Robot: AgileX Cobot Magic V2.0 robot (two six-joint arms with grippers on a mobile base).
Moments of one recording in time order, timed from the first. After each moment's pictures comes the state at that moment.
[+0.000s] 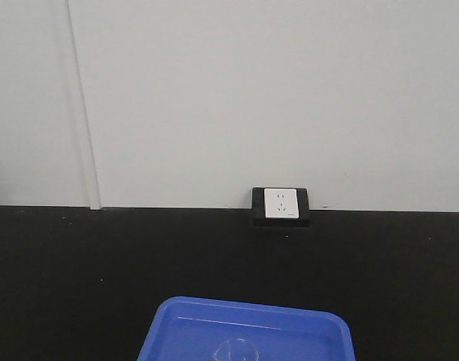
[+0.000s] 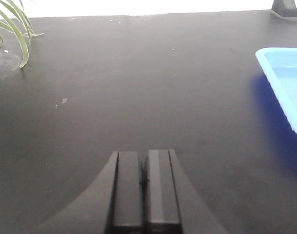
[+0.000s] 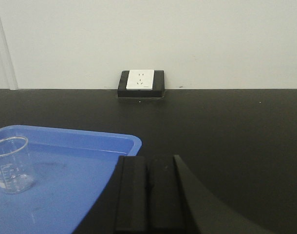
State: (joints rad) left arm 0.01 -0.01 0.03 0.03 0.36 -0.01; right arm 0.15 -0.01 0.03 -0.16 0.12 0.20
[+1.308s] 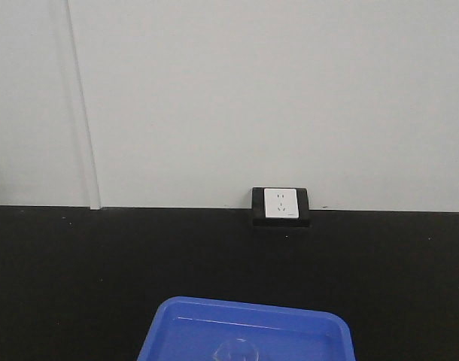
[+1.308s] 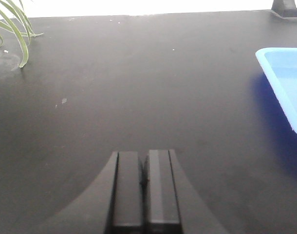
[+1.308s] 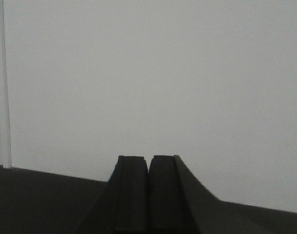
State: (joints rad) left arm 0.01 -0.01 0.03 0.03 0.36 -0.01; right arm 0.15 0.75 -0.68 -0.17 -0.08 0.10
